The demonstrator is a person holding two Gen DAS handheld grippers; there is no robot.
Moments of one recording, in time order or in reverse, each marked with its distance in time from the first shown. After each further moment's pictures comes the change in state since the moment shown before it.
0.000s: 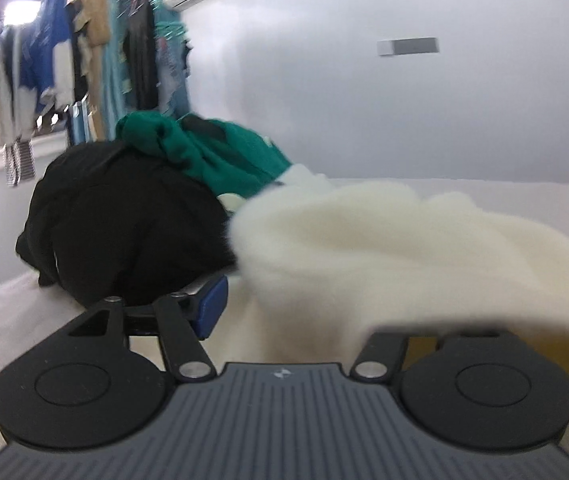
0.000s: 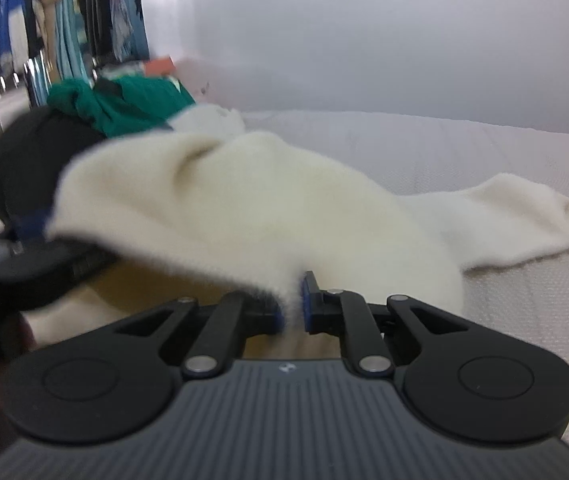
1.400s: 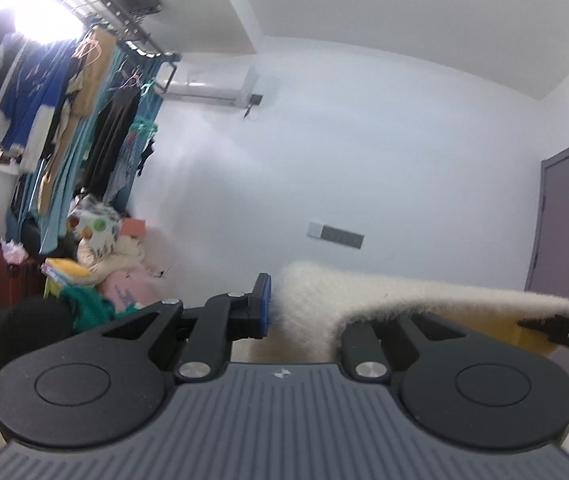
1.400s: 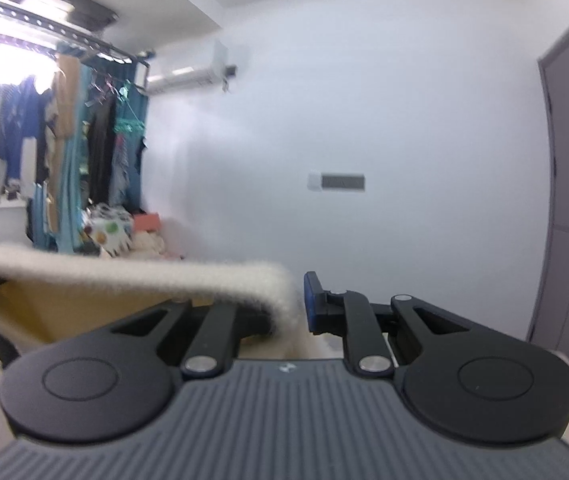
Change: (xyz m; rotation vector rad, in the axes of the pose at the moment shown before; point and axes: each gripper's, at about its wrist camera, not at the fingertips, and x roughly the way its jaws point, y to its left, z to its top) left arm -0.289 0.049 0.293 -0.340 -0.357 -0.311; right arm -0.237 -0.055 0.247 -0.111 -0.525 -0.027
